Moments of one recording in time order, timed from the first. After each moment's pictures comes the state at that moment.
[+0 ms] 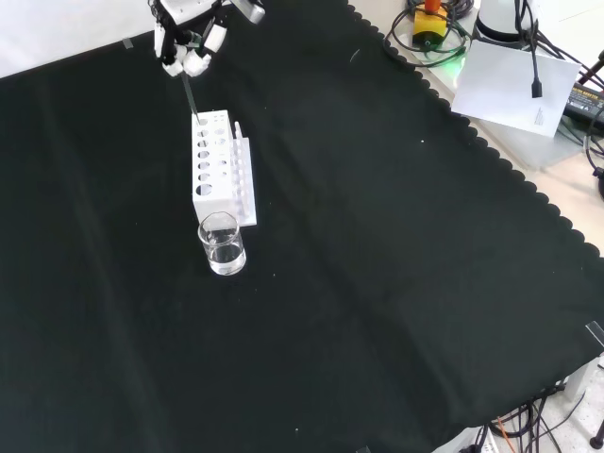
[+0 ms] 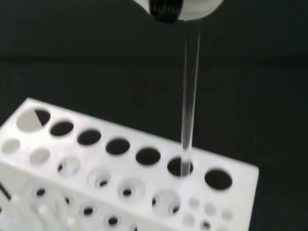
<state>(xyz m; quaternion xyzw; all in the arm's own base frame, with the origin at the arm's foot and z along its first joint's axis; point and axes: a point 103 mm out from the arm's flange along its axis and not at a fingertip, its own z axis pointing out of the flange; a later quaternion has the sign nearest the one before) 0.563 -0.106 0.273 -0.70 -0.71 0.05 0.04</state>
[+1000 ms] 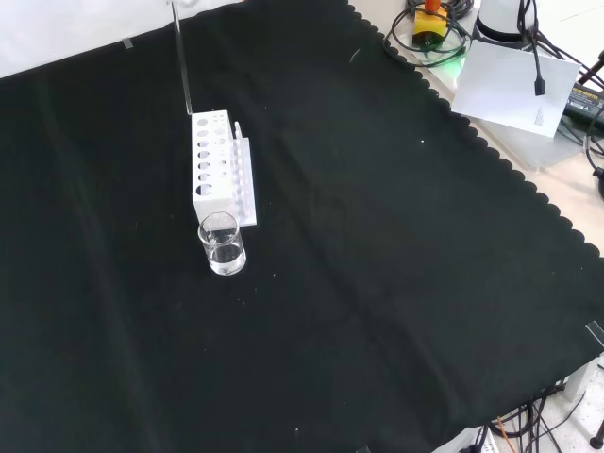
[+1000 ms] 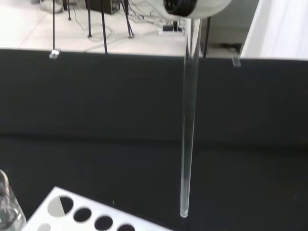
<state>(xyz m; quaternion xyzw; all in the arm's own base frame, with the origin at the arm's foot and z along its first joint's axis) 0.539 -0.096 0.400 -0.71 -0.71 0.01 -0.02</state>
